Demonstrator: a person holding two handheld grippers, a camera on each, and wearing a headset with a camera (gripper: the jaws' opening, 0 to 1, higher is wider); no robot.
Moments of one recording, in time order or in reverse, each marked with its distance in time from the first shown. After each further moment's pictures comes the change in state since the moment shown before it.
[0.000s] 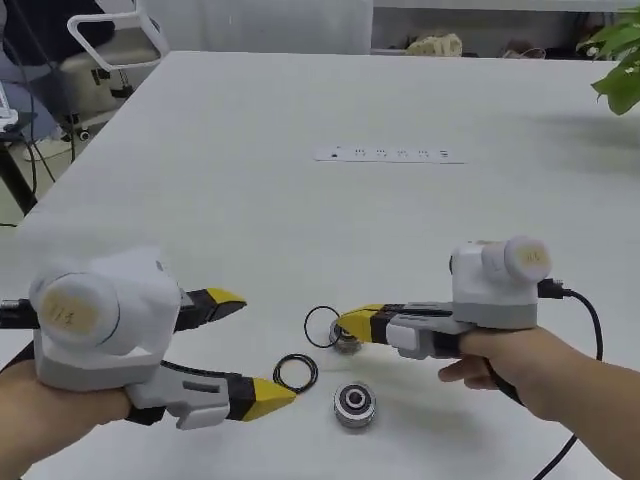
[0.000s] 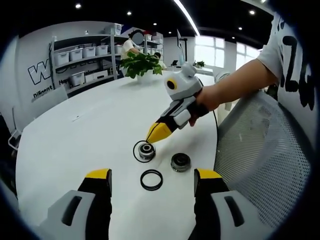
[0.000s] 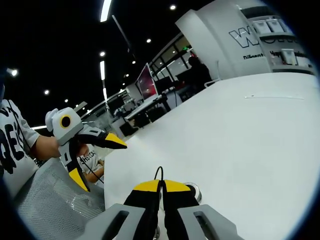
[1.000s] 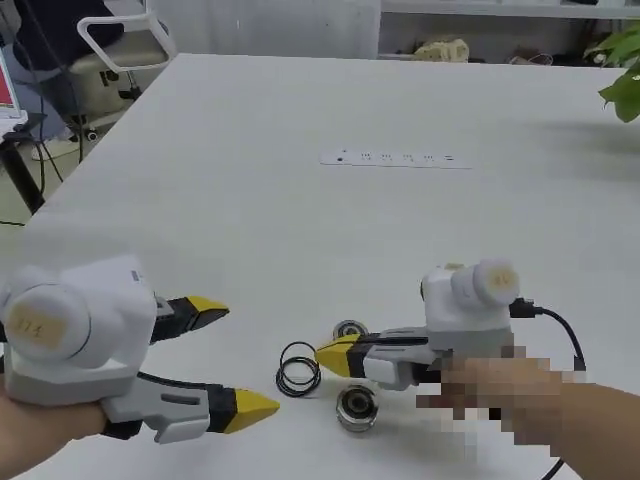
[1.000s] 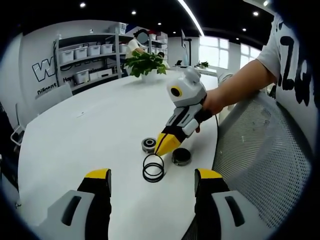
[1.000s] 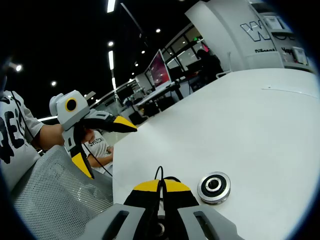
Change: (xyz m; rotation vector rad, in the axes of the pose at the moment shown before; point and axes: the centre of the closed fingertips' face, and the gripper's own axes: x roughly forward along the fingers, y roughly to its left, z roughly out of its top) left arm -0.016 0.001 -0.008 -0.024 0.007 0.028; right arm 0.022 0.031 -0.029 -0.030 0.099 0.083
